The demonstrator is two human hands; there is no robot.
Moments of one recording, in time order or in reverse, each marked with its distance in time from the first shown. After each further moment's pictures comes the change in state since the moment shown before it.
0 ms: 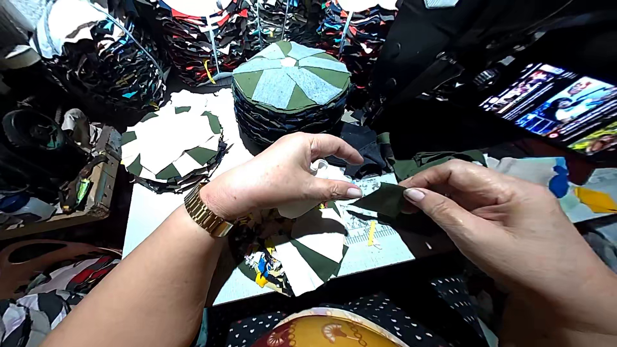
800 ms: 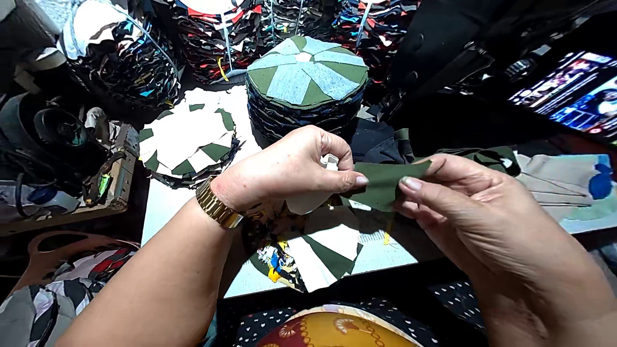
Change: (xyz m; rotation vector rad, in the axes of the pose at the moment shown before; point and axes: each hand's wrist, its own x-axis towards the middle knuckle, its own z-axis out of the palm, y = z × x) left_hand -0.002 -0.003 -0.009 -0.018 -0.053 0.026; right_hand 0.010 -0.014 0.038 0.757 0.061 0.260
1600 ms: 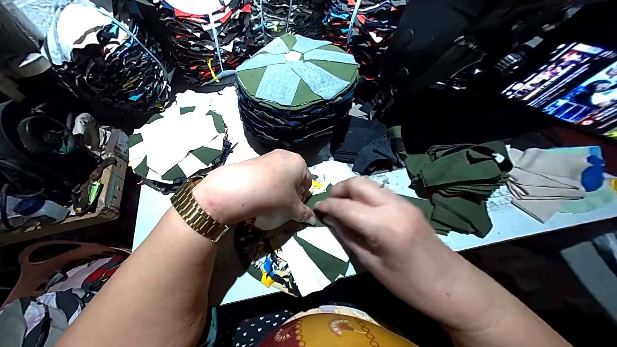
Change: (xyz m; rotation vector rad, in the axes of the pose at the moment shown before) left_hand -0.002 0.017 -0.002 0.468 -0.305 -0.494; right_hand -0.003 0.024 0.028 -0.968 -0.300 -0.628
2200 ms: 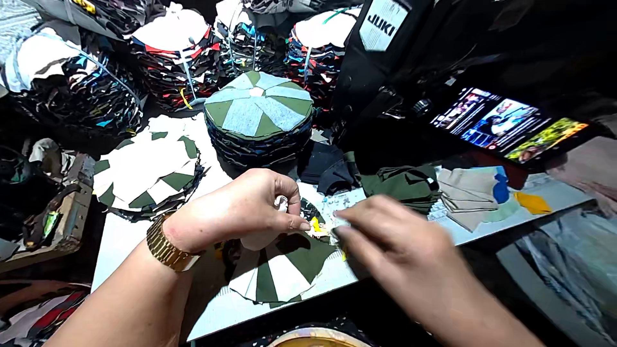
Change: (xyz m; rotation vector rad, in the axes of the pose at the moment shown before) left_hand 0.011 -0.008 0.011 -0.356 0.227 0.305; right_hand -0.025 0.007 -0.039 -0.094 0.127 0.245
